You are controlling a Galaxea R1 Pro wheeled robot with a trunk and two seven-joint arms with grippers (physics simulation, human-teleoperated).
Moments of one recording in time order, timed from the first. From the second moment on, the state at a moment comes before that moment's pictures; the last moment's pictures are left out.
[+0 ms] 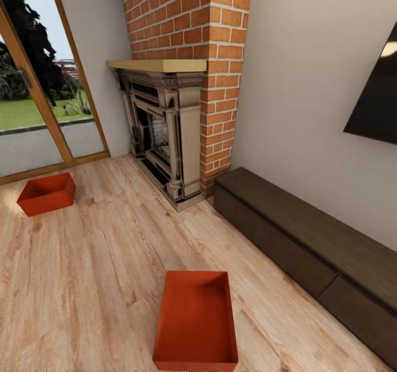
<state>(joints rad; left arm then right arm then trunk) 0.00 0.02 0.00 -0.11 0.00 -0.04 0.01 -0.18 -0.04 0.56 0.03 -0.31 -0.10 0.08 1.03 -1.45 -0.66</state>
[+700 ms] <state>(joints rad) 0.00 0.02 0.00 -0.11 0.00 -0.04 0.01 -0.18 -0.04 0.56 0.03 -0.31 -0.10 0.08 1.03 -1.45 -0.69</state>
